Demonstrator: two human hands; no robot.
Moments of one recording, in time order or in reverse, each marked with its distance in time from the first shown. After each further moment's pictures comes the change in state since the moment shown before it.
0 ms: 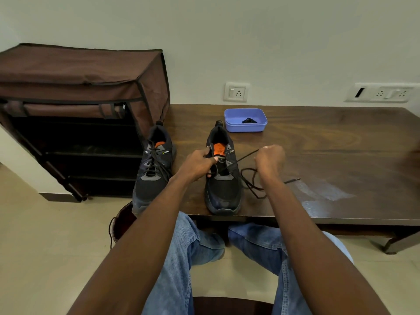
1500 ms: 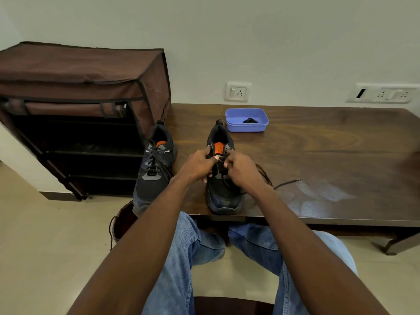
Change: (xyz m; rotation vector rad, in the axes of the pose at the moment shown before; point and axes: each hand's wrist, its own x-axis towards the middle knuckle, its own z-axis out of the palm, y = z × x) left_hand 0.003 -0.004 0.002 -0.026 -0.020 0.045; right_hand -0.024 0.010 0.028 -0.588 -0.547 -0.590
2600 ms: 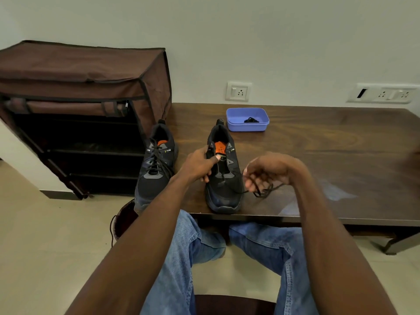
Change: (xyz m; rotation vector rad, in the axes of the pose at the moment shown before) left_hand -0.007 0.001 -0.006 -0.038 0.015 -0.040; right_hand -0.029 0.014 -0.082 0.468 -0.577 0.372
